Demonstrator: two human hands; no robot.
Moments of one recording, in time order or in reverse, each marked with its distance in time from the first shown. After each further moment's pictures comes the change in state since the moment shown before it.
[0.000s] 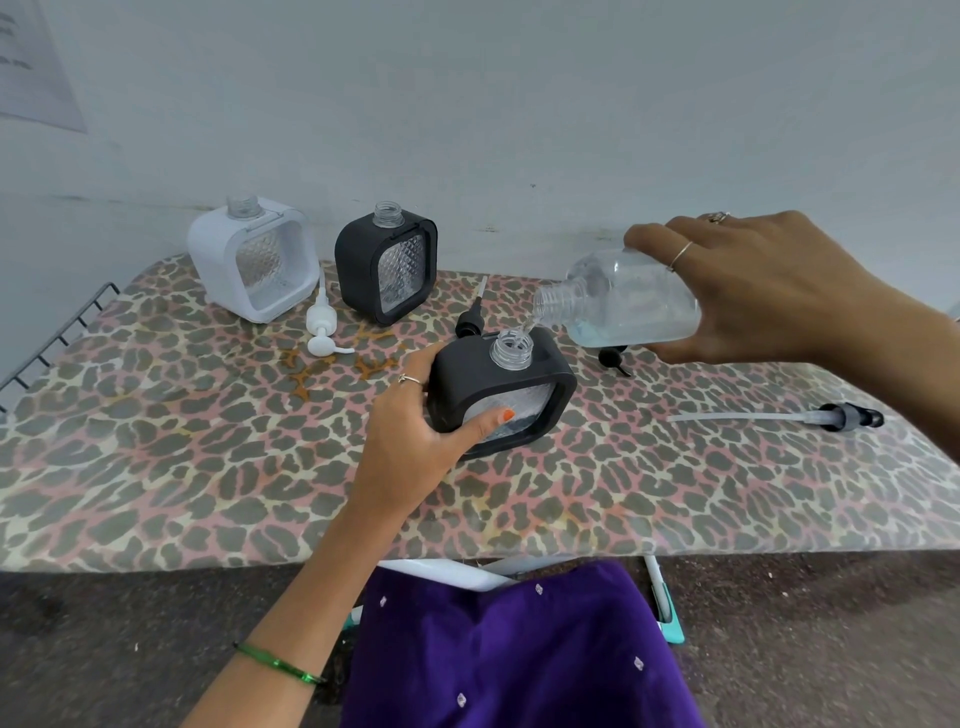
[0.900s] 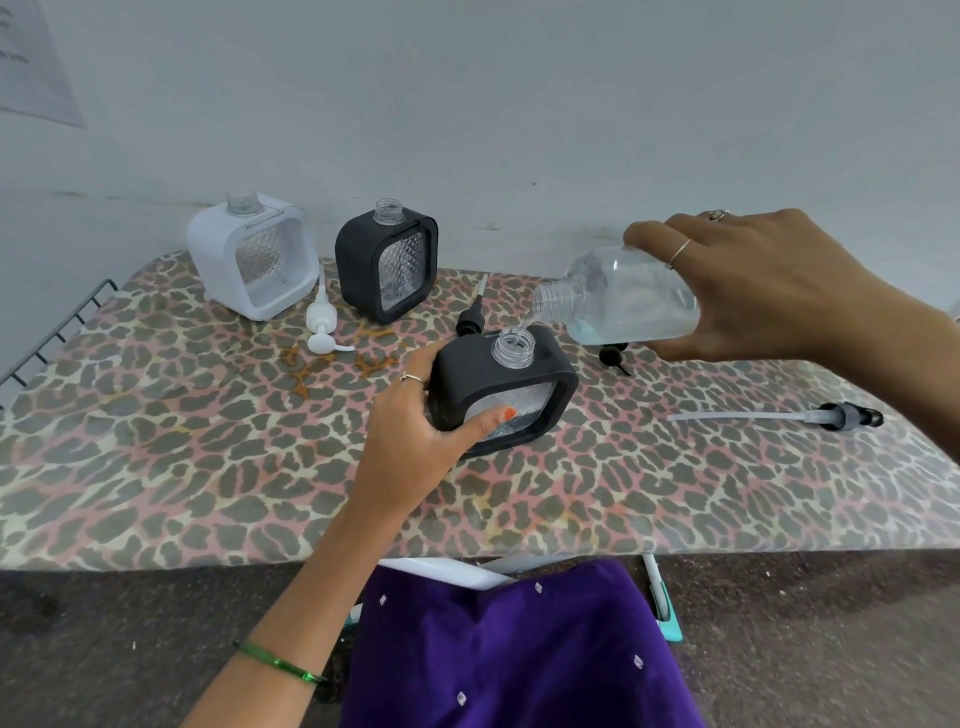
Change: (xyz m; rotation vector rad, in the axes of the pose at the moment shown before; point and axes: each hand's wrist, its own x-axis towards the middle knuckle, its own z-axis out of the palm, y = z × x) left_hand 0.000 0.001 -0.002 0.000 -0.003 -0.007; right_hand 0.002 -0.003 -0.003 0.000 0.001 -0.005
